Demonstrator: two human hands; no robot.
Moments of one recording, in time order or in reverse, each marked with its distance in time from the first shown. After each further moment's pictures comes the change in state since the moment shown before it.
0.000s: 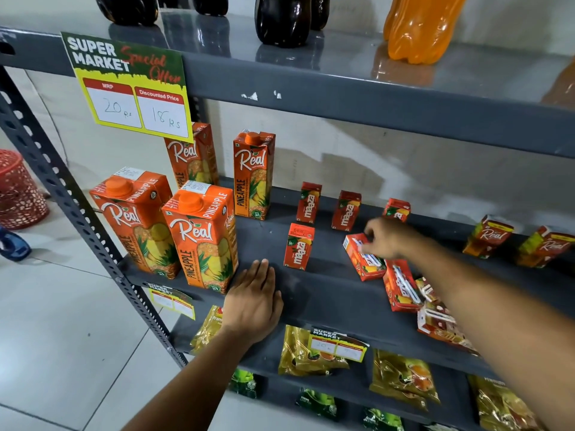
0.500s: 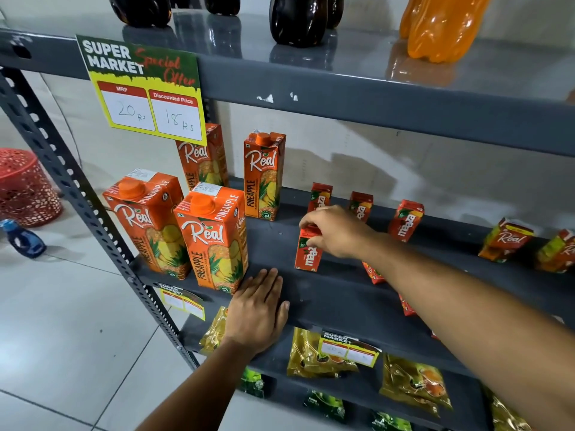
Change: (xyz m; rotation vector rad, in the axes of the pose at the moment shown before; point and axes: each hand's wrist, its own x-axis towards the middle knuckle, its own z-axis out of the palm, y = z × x) left_hand -0.015 -0.018 0.015 -0.071 0.098 0.082; right_hand -0.010 -0.105 0.000 0.127 0.194 -0.509
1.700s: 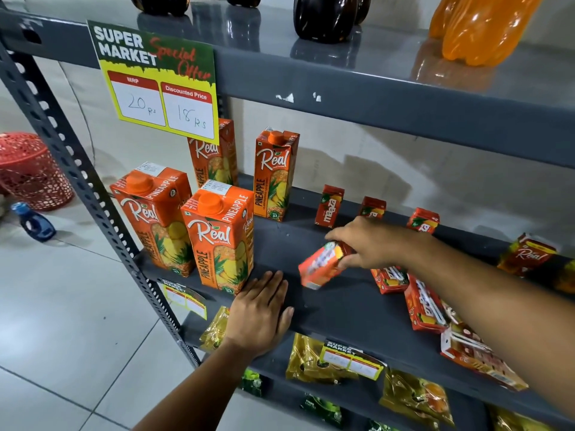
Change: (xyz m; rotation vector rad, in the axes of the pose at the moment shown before) left_hand -0.001 -0.005 0.008 0.046 0.093 0.045; right_hand -0.011 0.031 -0.021 -0.297 -0.314 -0.162
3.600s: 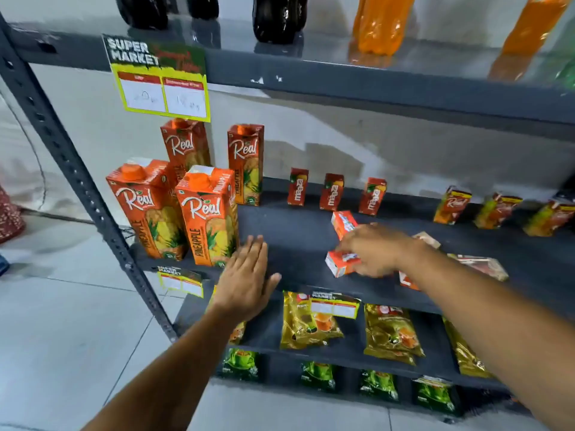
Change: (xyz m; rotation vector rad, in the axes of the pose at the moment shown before) left_hand -0.004 0.004 -0.050 -0.078 -0.166 0.072; right_hand -0.100 -0.031 0.047 -0.178 -0.009 0.195
